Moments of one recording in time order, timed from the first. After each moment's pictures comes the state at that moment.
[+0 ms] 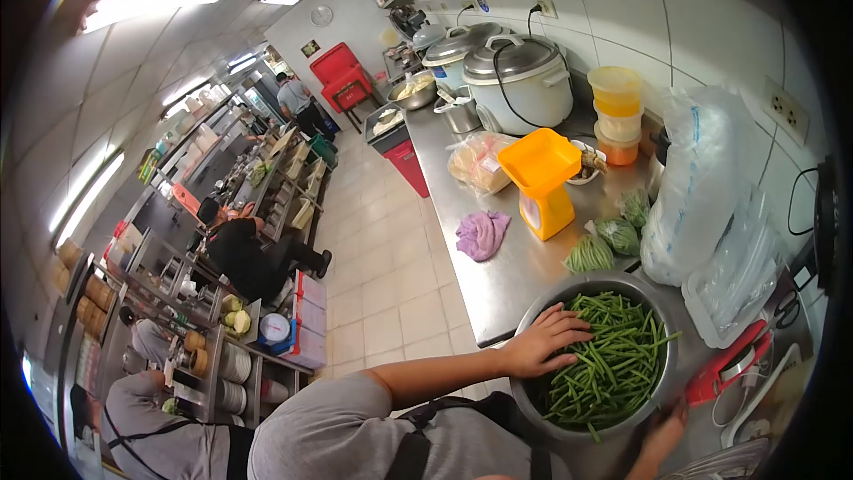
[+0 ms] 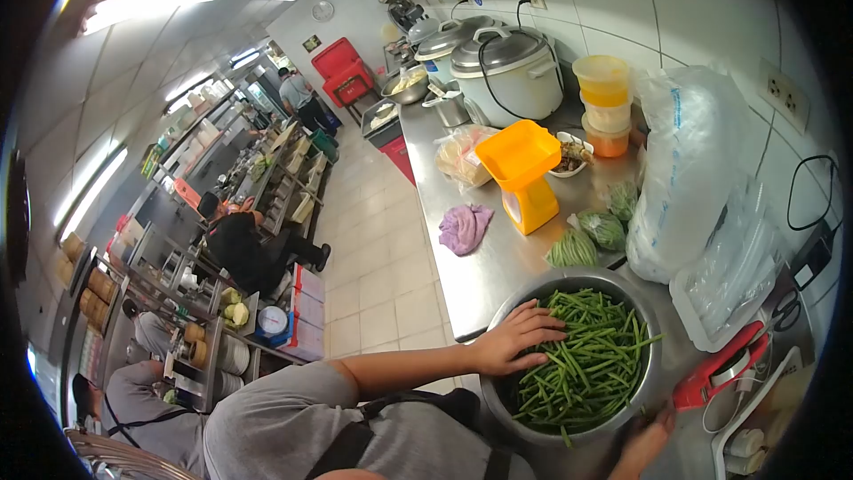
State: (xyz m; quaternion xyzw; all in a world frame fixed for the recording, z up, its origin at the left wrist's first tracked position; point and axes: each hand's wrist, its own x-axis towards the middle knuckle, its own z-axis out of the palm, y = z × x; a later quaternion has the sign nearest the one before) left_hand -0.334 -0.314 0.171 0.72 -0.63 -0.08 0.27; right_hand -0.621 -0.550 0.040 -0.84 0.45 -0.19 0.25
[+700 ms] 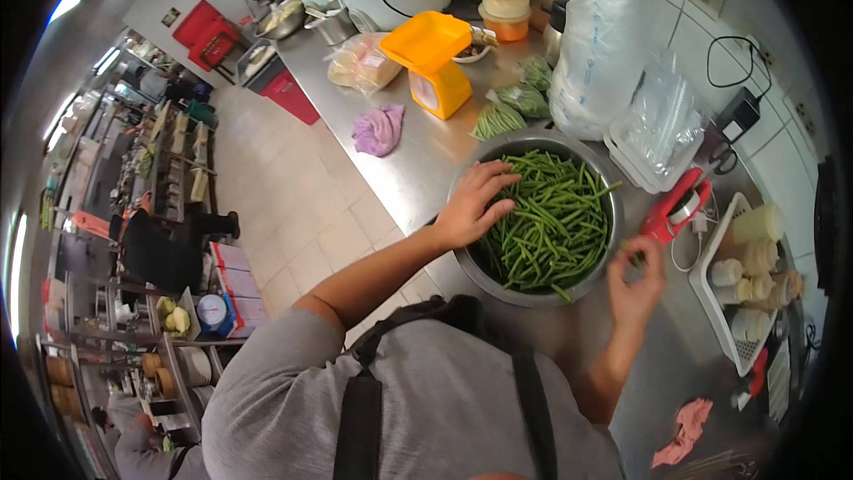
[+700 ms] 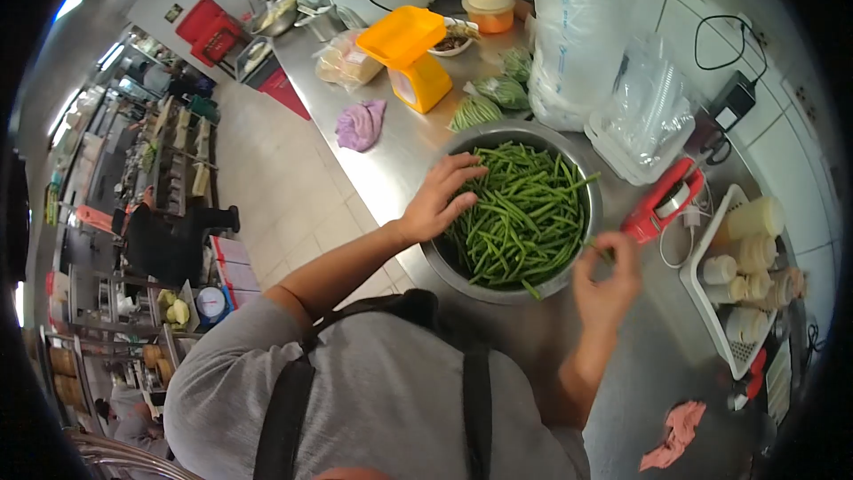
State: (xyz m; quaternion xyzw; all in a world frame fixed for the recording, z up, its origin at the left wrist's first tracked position) left_hand -0.325 -0.315 0.170 0.70 -0.60 -0.04 0.38; right_hand -0.583 -0.478 0.201 -0.79 0.27 -0.45 0.31
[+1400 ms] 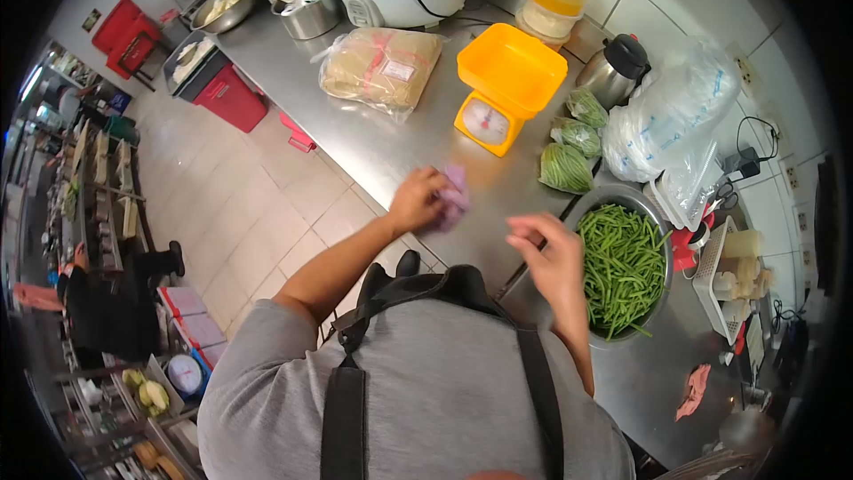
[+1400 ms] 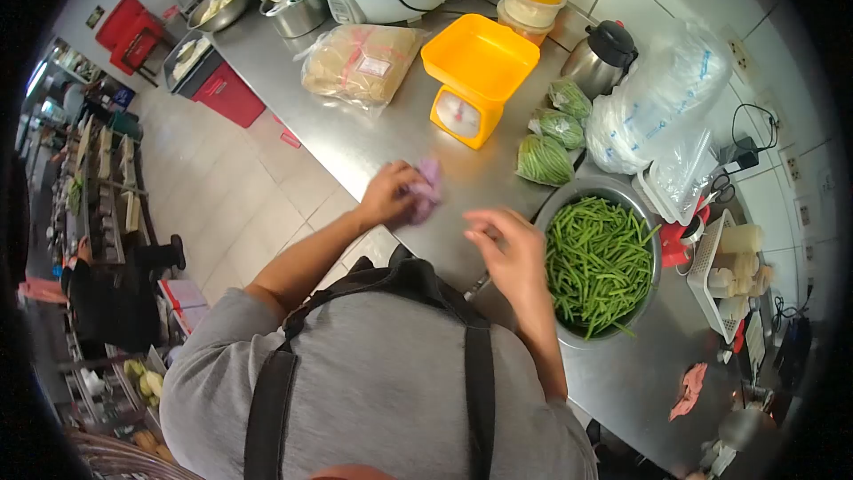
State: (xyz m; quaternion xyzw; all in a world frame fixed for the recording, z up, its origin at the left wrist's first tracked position) left_hand -0.027 -0.191 0.070 0.74 -0.56 -0.11 0.36; right_hand -0.274 -0.303 0.222 -0.82 0.22 -0.27 0.46
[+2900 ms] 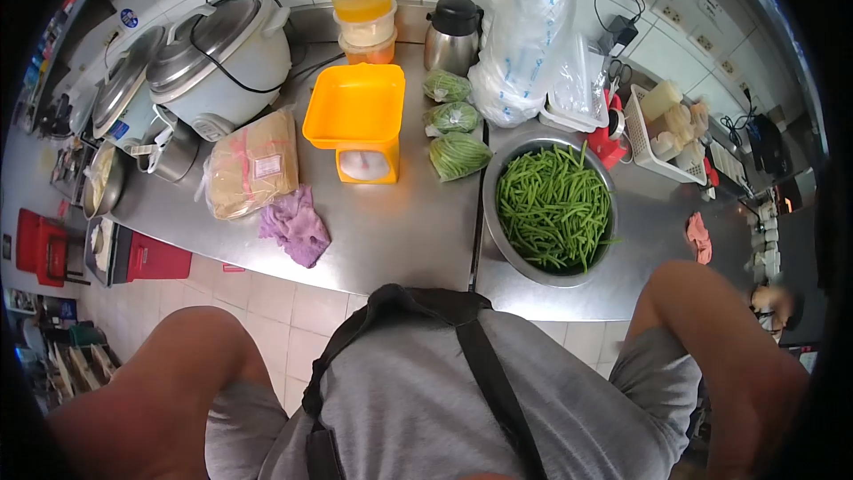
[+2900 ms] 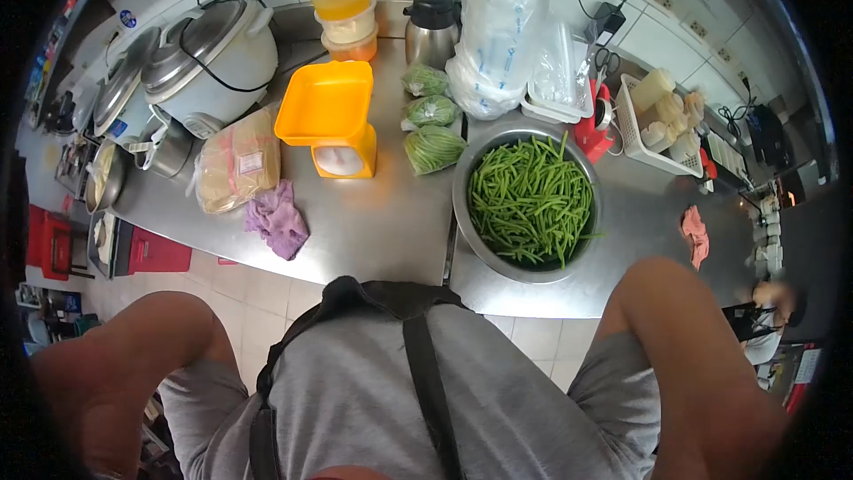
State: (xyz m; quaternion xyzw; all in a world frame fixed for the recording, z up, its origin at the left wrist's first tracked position) left_hand 0.002 -0.135 0.448 0.23 -0.71 0.50 0.44; right_hand -0.425 -0.239 0.494 -0.83 -0.02 -0.55 -0.09
